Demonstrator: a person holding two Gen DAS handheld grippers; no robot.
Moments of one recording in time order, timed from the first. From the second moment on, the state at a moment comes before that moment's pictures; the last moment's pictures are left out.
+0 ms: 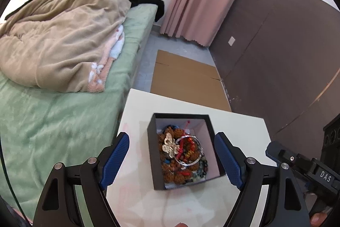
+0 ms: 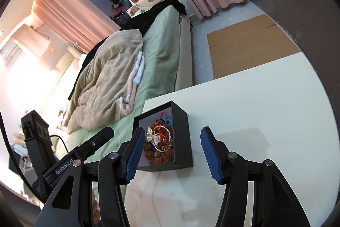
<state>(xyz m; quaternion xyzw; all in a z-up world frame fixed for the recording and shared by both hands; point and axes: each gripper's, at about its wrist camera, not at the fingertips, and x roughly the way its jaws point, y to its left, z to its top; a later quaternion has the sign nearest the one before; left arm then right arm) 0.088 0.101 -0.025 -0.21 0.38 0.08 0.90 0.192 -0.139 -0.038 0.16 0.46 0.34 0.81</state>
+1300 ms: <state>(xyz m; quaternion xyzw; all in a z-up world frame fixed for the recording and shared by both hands) 0.037 0.048 -0.002 -0.12 0.33 0.08 0.93 0.112 -0.185 0.004 0.07 0.37 0.28 0.88</state>
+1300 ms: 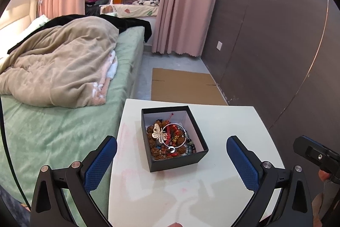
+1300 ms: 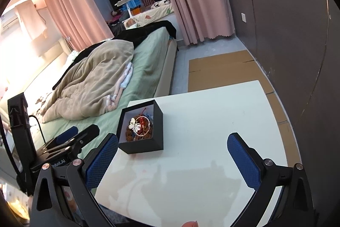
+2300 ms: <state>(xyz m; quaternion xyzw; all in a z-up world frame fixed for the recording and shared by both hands) 0.029 0.041 0.004 -0.10 0.32 0.08 0.94 0.107 -0.186 0.008 0.07 0.37 0.28 0.88</state>
